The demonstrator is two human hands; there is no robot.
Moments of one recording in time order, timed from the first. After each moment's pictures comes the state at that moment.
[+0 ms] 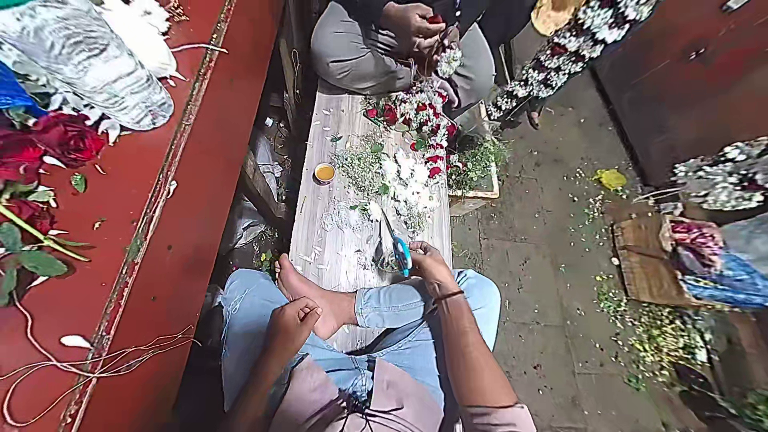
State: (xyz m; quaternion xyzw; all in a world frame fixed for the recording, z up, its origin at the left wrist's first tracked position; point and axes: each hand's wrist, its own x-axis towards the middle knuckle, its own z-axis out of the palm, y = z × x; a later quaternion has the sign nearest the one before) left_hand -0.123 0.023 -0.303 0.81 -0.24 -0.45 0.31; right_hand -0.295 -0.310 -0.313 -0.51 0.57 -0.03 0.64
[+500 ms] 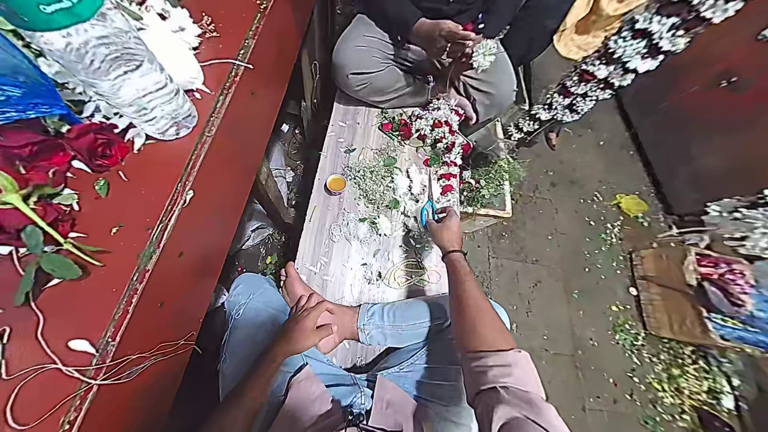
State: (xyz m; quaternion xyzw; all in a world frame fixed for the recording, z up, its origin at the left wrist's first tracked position) left_hand -0.112 -0.003 -0.342 0.73 -0.40 -0.51 0.21; right_hand -0.242 -0.427 -0.360 -0.76 0.58 0.00 0.28
